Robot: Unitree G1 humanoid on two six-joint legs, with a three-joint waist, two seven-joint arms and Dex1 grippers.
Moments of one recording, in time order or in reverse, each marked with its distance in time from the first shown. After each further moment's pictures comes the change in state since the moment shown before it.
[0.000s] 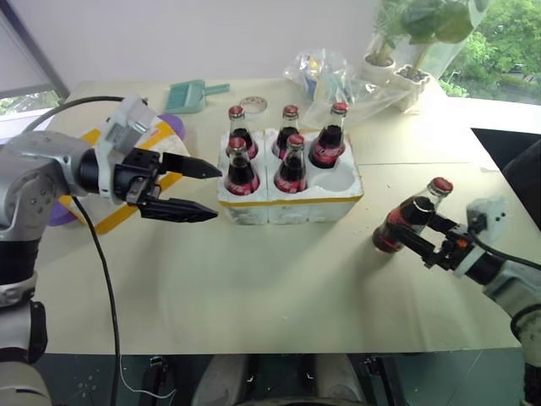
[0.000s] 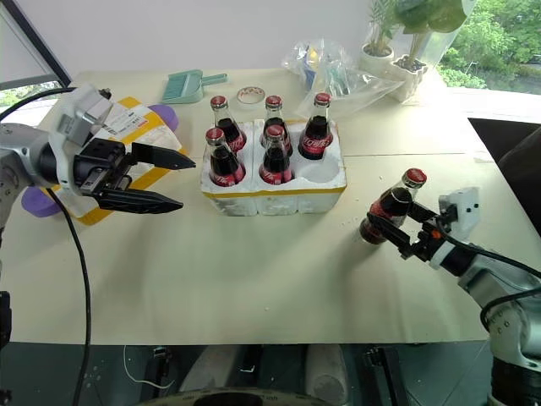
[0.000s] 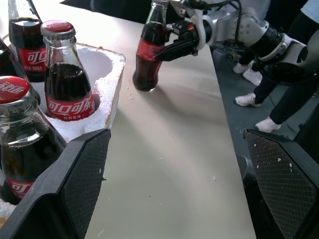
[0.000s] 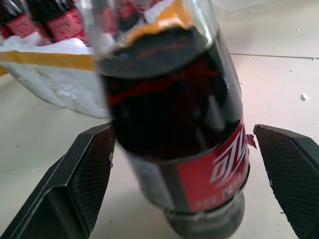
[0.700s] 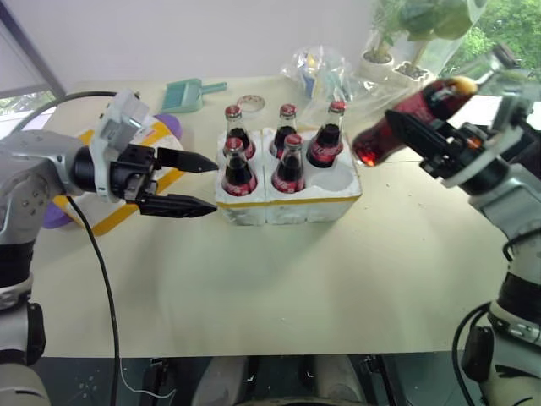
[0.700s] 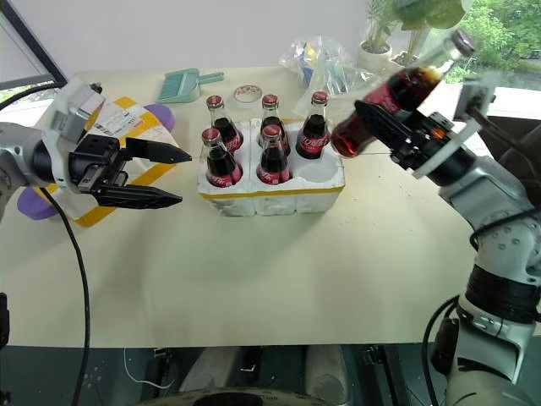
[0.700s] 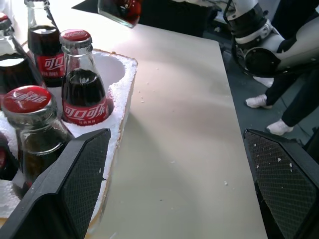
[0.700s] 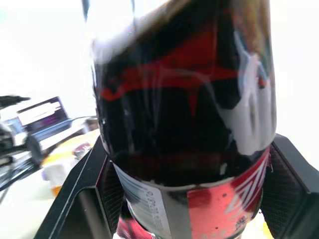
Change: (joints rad) left arm 0.018 0.005 0.041 -0.019 -0.011 0.000 0.049; right arm -0.562 0.023 0.071 0.055 0.329 0.158 -0.149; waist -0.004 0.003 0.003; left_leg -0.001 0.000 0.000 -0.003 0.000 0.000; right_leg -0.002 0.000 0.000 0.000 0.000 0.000
